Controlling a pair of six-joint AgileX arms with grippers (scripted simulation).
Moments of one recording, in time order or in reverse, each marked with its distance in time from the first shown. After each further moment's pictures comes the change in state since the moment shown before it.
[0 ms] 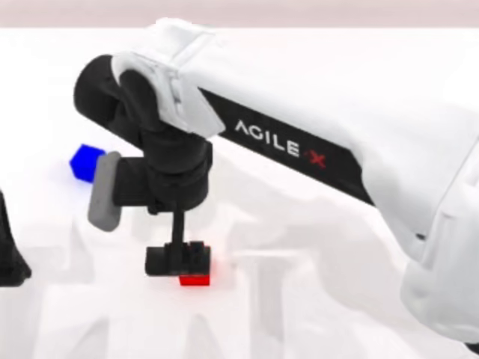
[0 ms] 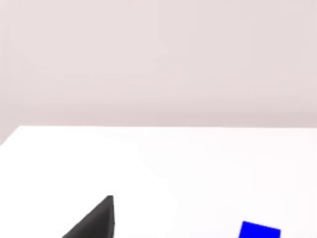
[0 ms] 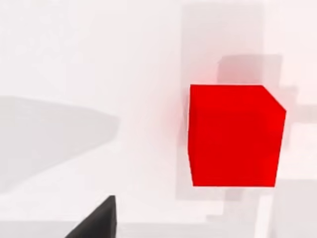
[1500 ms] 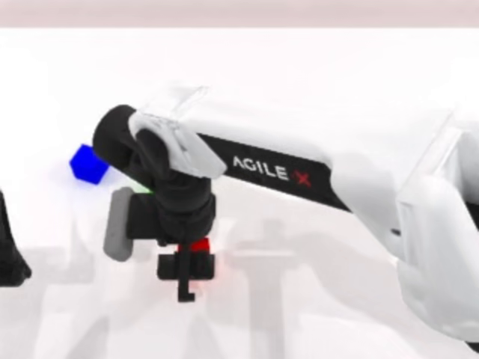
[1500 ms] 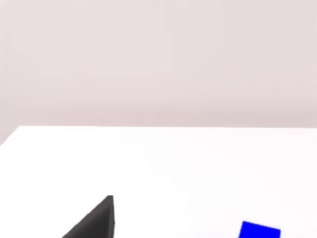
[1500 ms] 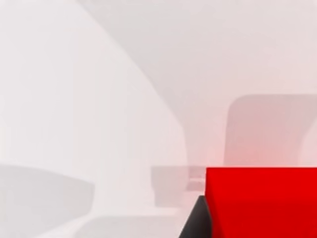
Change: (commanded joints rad) left arm 0.000 0.000 0.000 0.000 0.000 0.000; right arm -0.004 -0.004 -0.266 0.263 0.000 0.003
